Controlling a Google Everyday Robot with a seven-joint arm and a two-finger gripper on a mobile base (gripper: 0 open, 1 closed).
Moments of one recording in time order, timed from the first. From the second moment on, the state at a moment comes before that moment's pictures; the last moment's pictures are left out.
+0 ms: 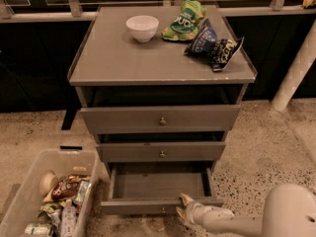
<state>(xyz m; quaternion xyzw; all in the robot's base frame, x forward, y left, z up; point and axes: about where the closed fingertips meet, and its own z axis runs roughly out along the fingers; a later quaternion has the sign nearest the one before) 0.514 -0.131 0.157 -0.59 0.72 0.04 0.35</state>
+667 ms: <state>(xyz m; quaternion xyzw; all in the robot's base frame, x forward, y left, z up) 0.510 -0.129 0.157 -0.59 0.72 0.05 0.36</state>
